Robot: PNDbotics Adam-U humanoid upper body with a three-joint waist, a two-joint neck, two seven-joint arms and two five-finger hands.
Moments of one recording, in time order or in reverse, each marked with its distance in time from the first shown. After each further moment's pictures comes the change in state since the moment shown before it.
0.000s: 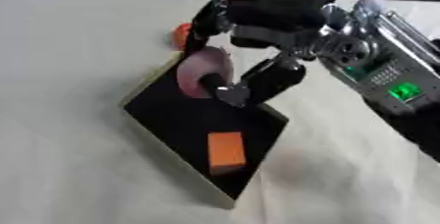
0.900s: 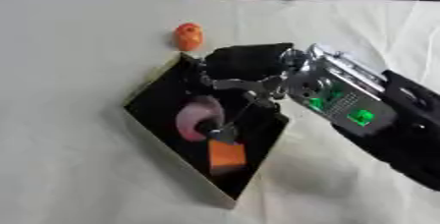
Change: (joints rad) left arm 0.000 -0.001 0.000 0.000 0.000 0.002 -0.003; right arm 0.032 0.050 0.077 0.094 0.068 -0.119 0.069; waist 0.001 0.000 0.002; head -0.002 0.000
